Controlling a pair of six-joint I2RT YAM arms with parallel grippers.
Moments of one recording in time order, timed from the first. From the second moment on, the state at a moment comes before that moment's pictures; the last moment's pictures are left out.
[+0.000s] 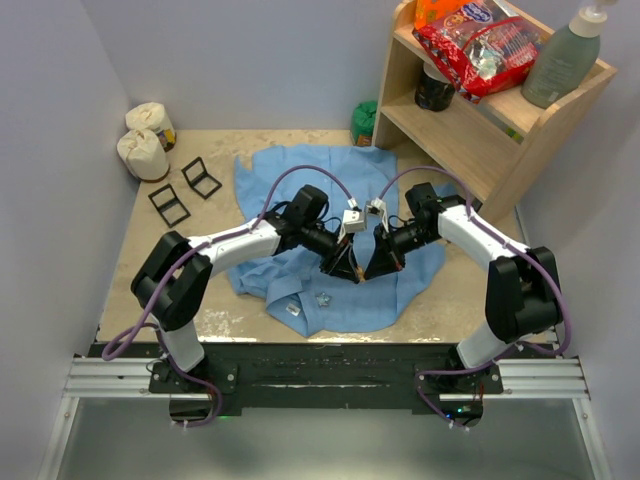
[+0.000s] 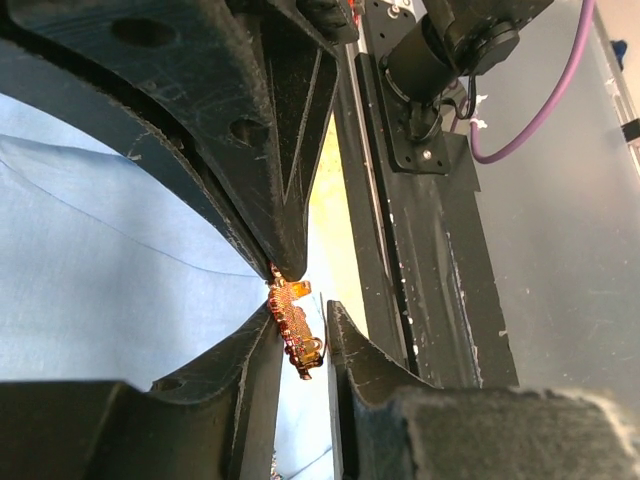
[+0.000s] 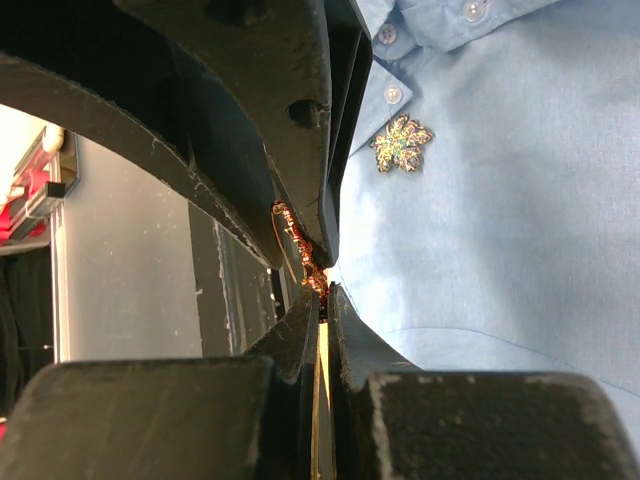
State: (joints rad) left arm -0.72 1.77 1.18 -0.17 1.05 0.19; right arm 0.28 1.60 1.09 -0.93 -1.07 -0.62
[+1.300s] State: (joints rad) left arm -0.75 1.77 1.20 -0.24 1.04 0.26; right arm 0.27 1.65 1.11 -1.07 -1.12 -0.75
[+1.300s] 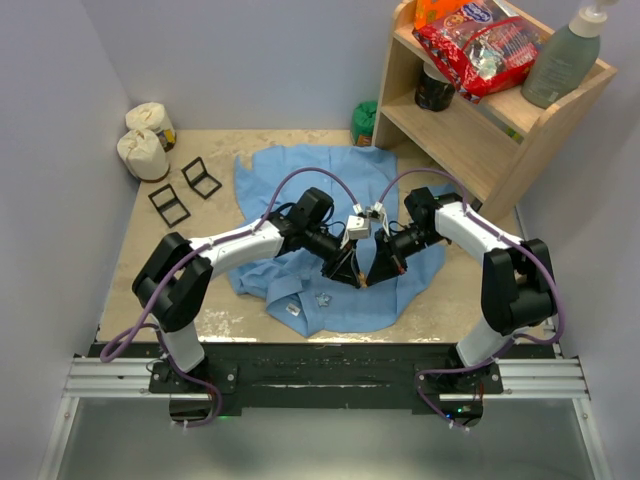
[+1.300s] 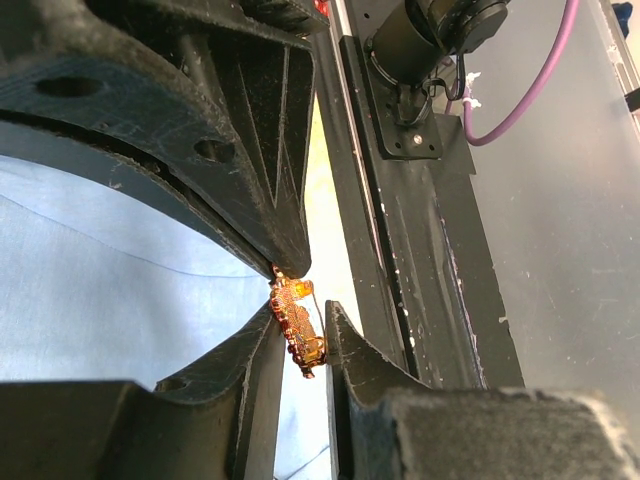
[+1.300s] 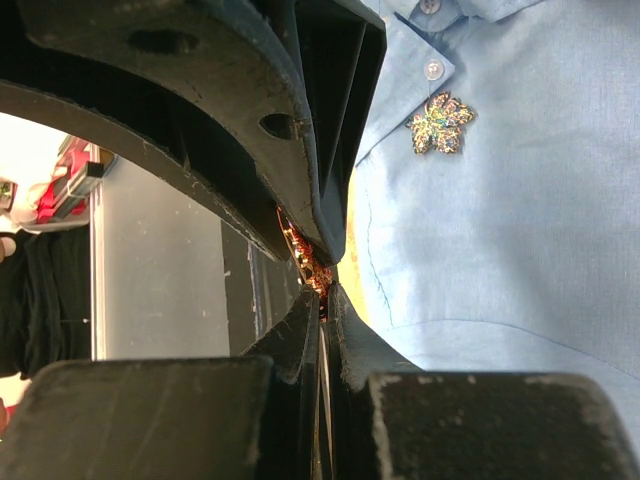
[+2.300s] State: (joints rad) left arm -0.77 1.77 1.24 -0.33 0.93 0.35; right arm 0.28 1.63 1.10 -0.98 -1.07 -0.66
